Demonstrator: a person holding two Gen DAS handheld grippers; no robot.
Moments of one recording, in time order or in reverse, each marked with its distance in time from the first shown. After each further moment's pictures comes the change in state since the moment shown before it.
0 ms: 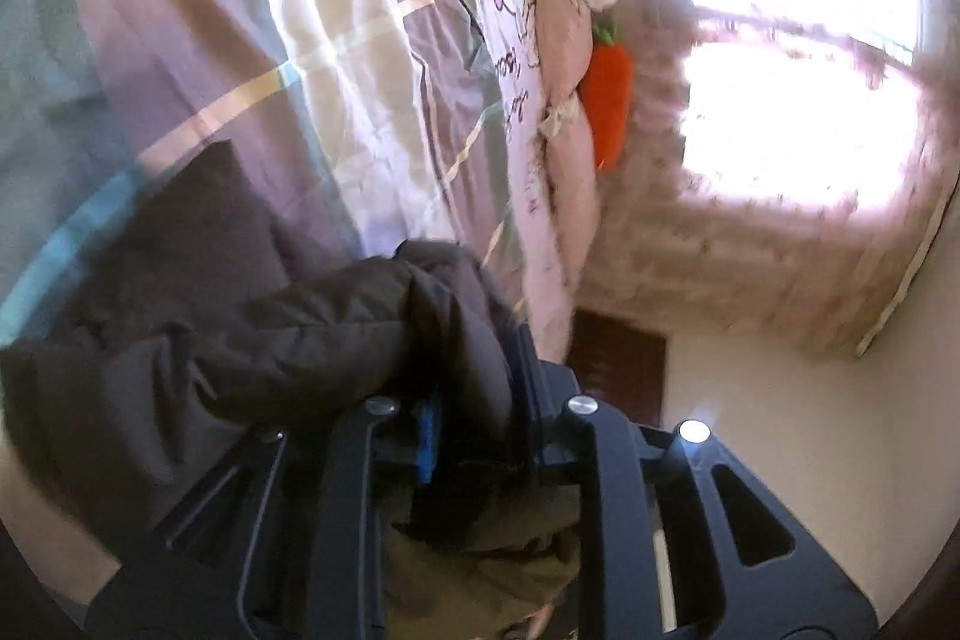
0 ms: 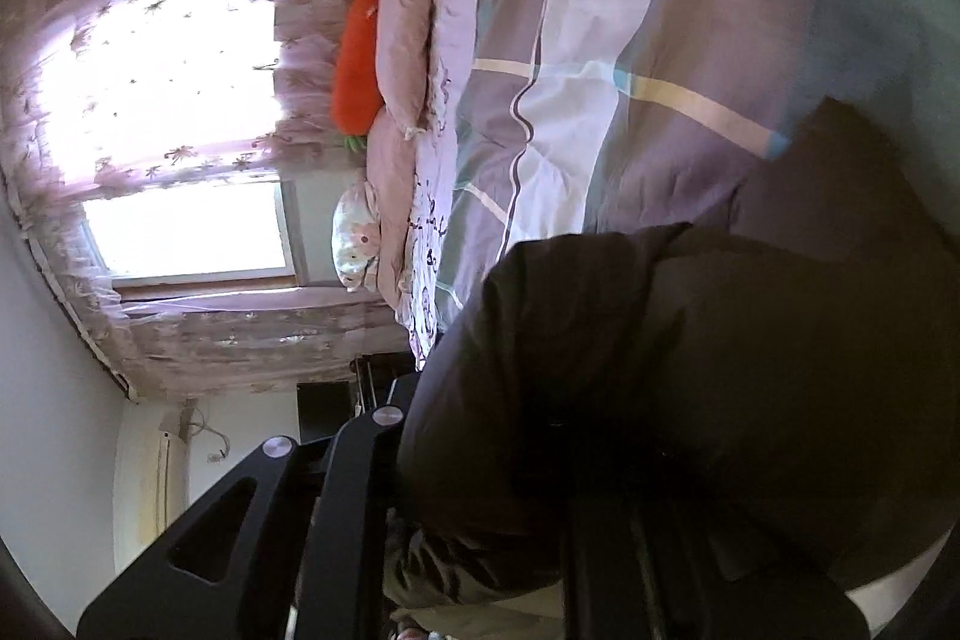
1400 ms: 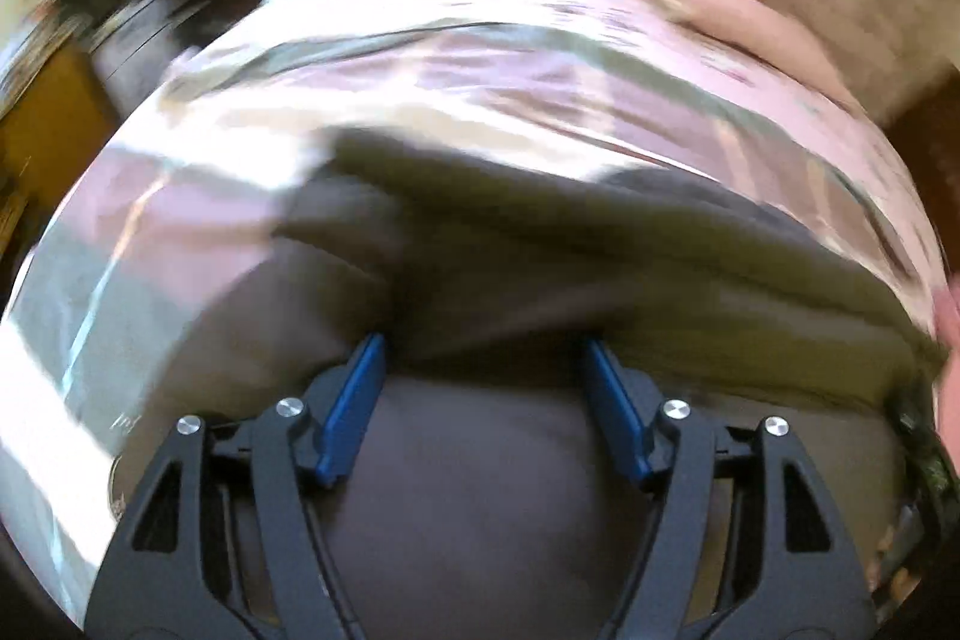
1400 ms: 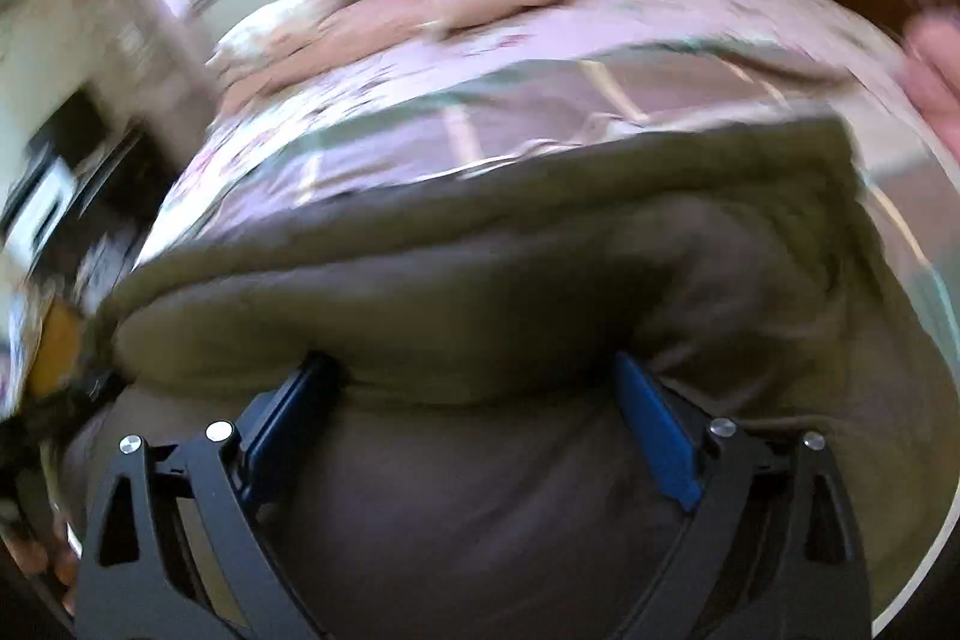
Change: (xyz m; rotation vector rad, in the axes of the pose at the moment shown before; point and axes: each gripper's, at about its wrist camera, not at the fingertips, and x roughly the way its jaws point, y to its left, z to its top) left arm 0.099 -0.058 -0.079 0.776 -0.172 0.921; right arm 0.107 0.073 -0.111 -0.917 -0.112 -0.661
